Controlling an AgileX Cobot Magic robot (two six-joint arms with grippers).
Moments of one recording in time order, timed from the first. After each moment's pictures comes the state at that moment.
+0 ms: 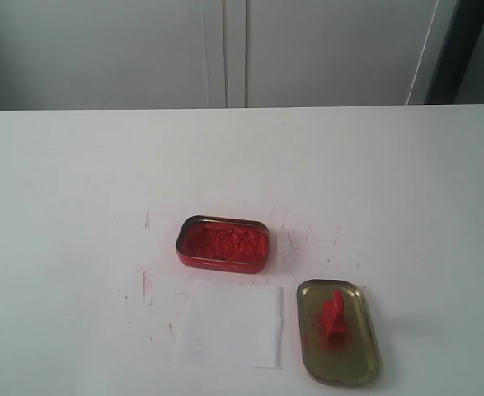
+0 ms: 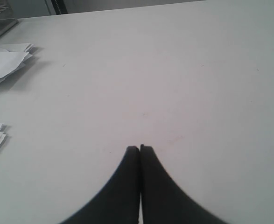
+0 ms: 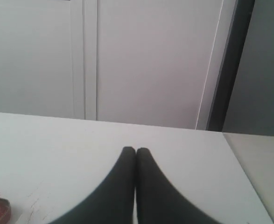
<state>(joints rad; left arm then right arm) 0.13 0.00 0.02 -0.04 0.38 0.13 0.09 0.29 -0.38 -0.07 0.25 0.03</state>
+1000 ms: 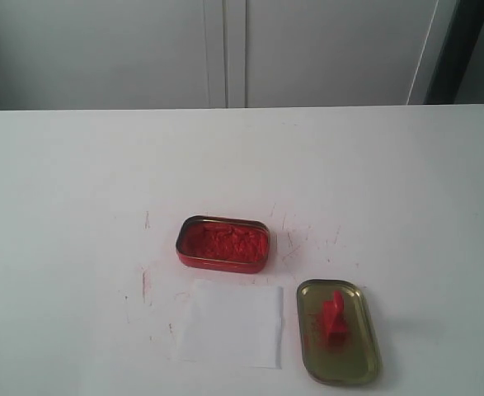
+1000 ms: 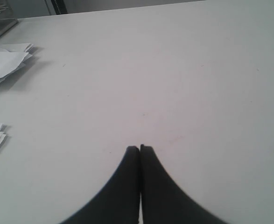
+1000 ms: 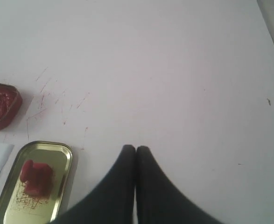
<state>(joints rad) 0.13 0.00 0.02 -0.04 0.38 0.13 0.09 0.62 -0.58 0.00 0.66 0.03</state>
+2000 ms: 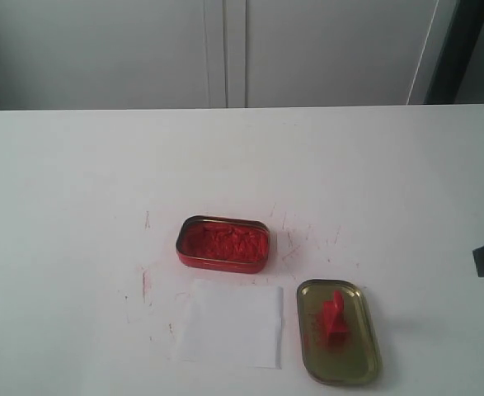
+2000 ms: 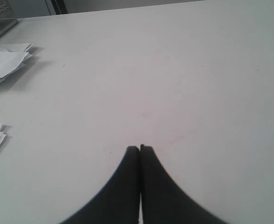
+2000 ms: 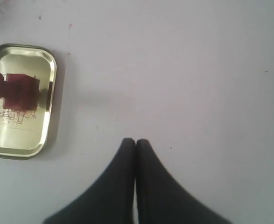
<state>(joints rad) 0.13 0.00 0.02 -0.04 0.38 0.13 0.09 0.97 -0.68 0.01 0.88 0.03</state>
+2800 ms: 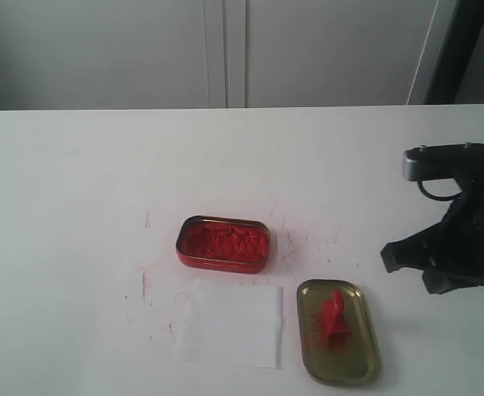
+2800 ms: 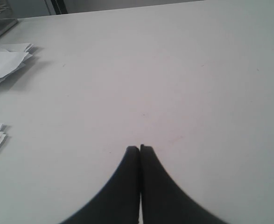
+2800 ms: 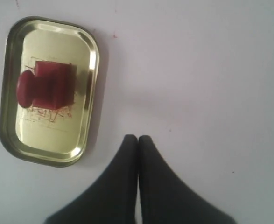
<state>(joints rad) 0.13 0.00 0.02 -0.04 0.38 0.13 0.25 1.35 -0.80 0.07 0.83 0.04</state>
